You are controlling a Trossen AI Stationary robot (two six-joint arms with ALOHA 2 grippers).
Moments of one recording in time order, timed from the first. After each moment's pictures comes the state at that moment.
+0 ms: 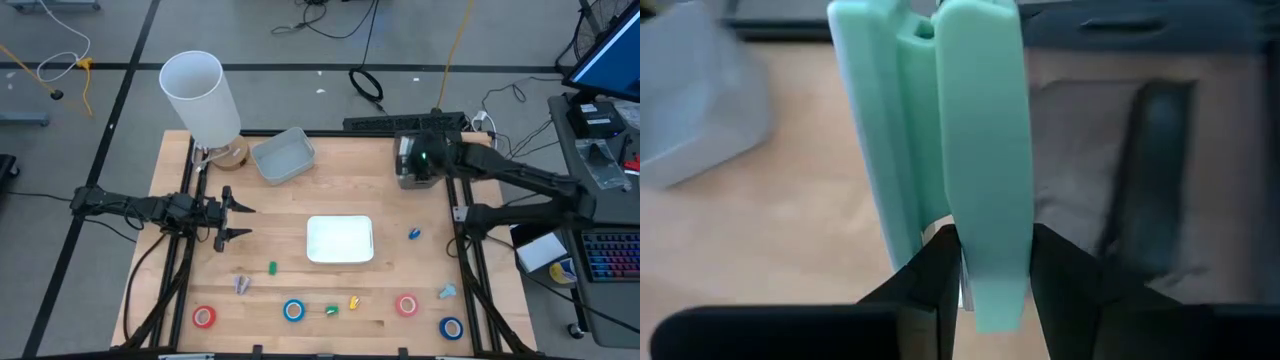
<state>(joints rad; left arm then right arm) -0.15 0.15 0.02 0.01 -0.10 0.00 -0.46 1.04 0.94 -0.90 0.32 0.90</state>
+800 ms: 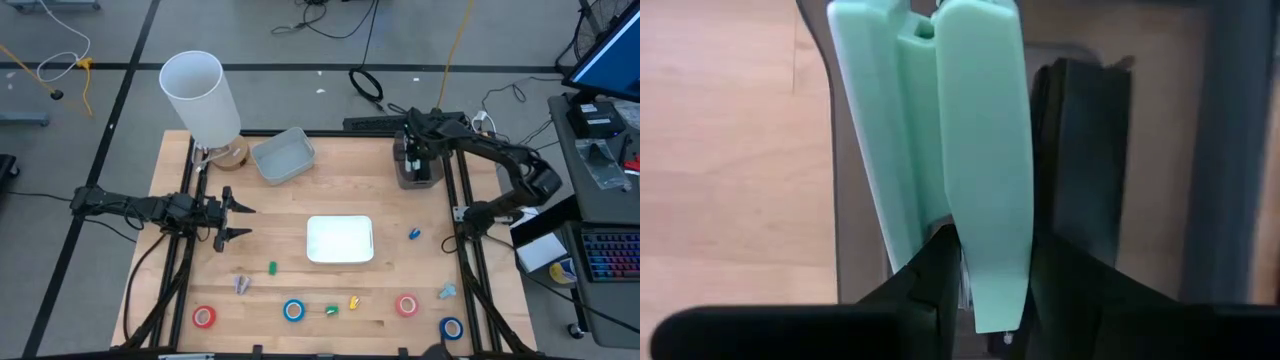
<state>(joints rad) -0.15 0.15 0.02 0.01 -0.10 -0.04 -0.86 1.45 0.94 -0.79 0.18 0.62</state>
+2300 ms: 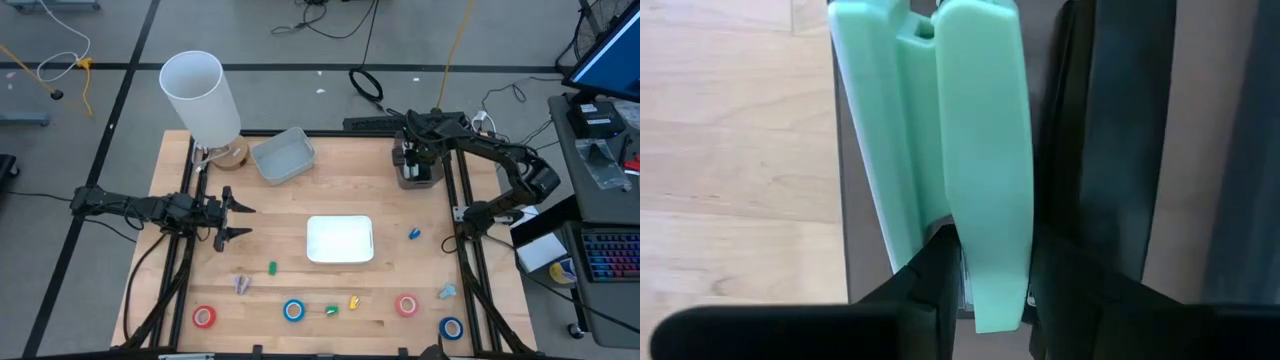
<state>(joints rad) -0.15 0.15 0.02 0.01 -0.10 -0.05 -0.85 1.46 0.94 -0.85 0.10 0.65</state>
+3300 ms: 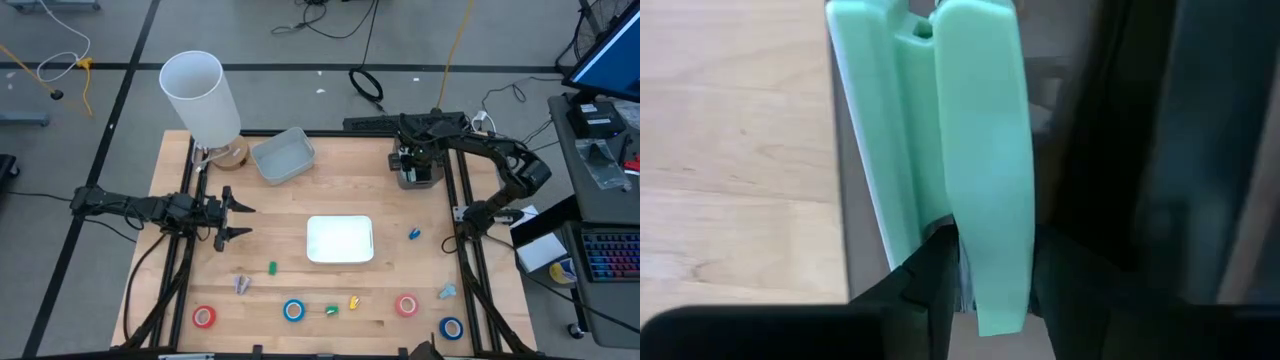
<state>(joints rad) -0.15 0.15 0.02 0.01 -0.11 -0.05 -0.84 1.55 0.94 -0.84 0.05 0.64</state>
